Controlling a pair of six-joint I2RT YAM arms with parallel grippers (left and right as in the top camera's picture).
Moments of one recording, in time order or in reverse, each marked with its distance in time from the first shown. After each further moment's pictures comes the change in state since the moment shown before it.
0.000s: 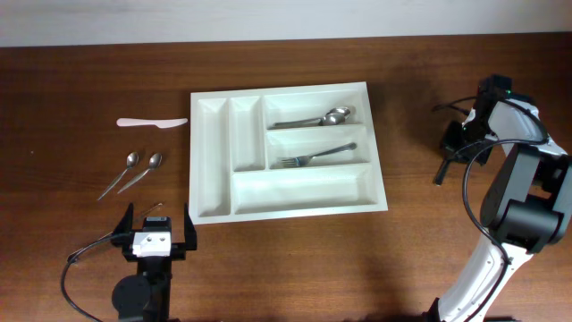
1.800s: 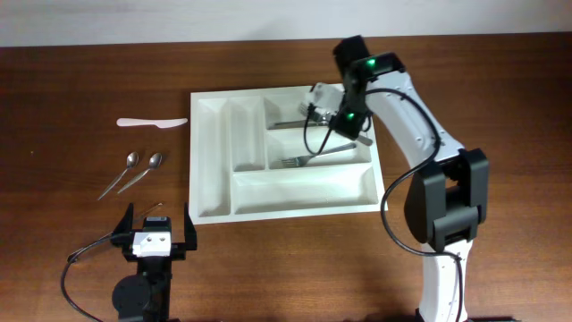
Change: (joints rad) left arm 0.000 0.000 0.000 0.000 0.000 0.000; right arm 0.628 0.024 0.349 -0.203 -0.014 -1.066
